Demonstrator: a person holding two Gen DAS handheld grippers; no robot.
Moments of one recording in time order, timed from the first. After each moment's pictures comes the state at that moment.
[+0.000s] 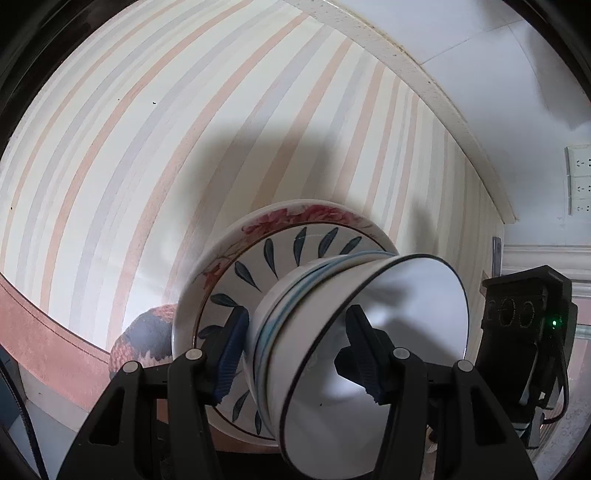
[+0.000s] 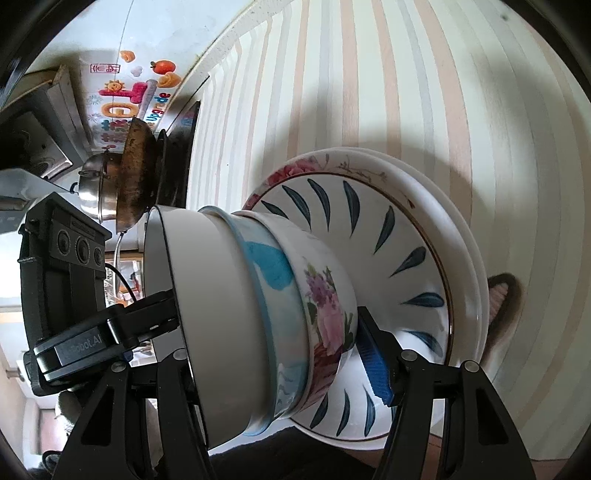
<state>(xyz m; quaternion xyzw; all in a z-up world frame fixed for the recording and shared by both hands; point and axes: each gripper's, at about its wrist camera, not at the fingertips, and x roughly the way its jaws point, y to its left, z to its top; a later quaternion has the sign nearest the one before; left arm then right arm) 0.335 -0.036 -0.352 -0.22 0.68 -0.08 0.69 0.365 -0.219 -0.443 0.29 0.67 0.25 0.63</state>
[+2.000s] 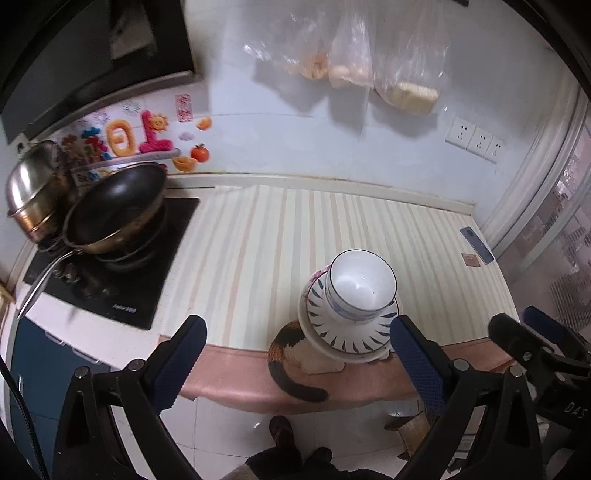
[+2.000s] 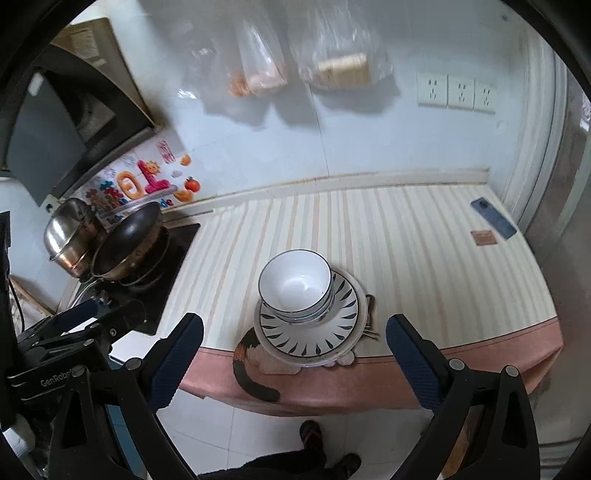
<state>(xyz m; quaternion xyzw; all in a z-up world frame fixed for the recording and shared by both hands) 0.134 0.034 -0.120 -0.01 0.44 -0.09 0.89 0.111 -0.164 -0.128 0.11 0.42 0.00 0.90</state>
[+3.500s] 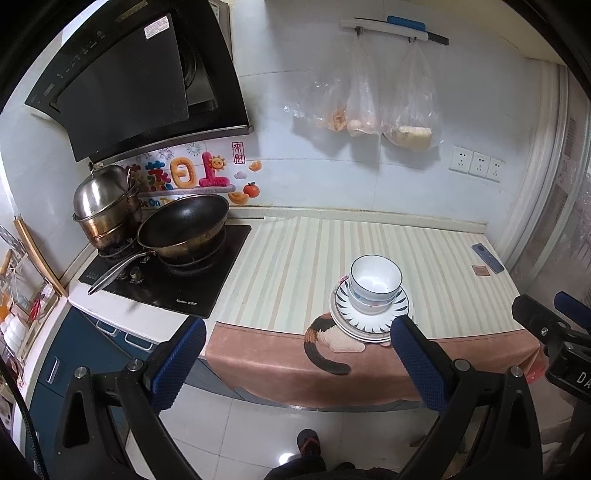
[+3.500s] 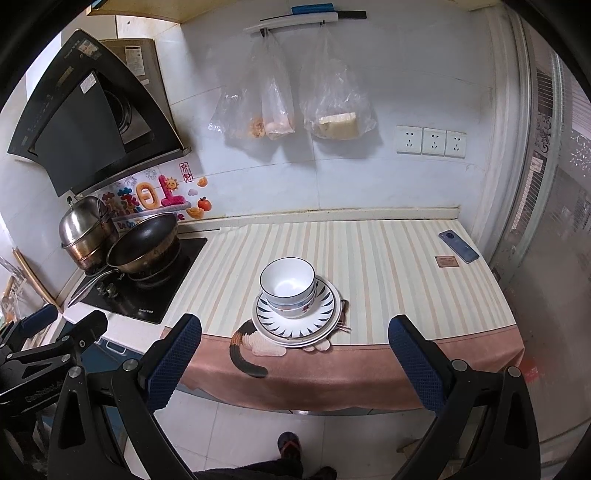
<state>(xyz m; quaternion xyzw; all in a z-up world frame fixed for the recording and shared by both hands) -0.001 0.043 -0.070 0.02 0.36 -0.01 0.93 -0.023 -0.163 -0.065 0.07 0.36 -0.01 0.93</state>
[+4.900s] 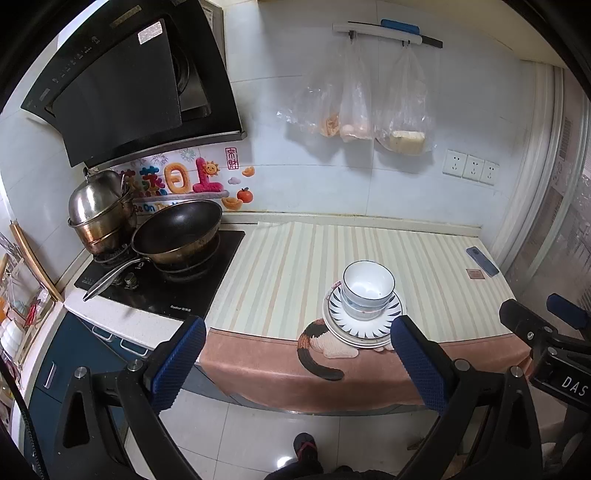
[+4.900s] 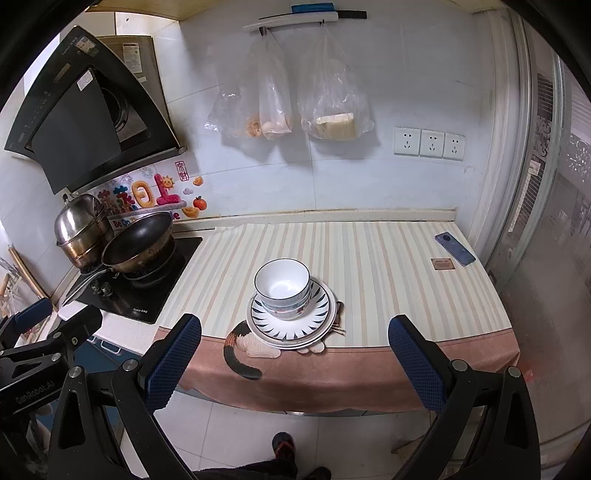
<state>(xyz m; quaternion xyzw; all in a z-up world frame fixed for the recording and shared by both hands) 0.004 0.032 -0.066 0.02 0.35 -0.02 0.94 -0.019 -0.163 -0.068 0.06 0.36 -0.02 0.93</state>
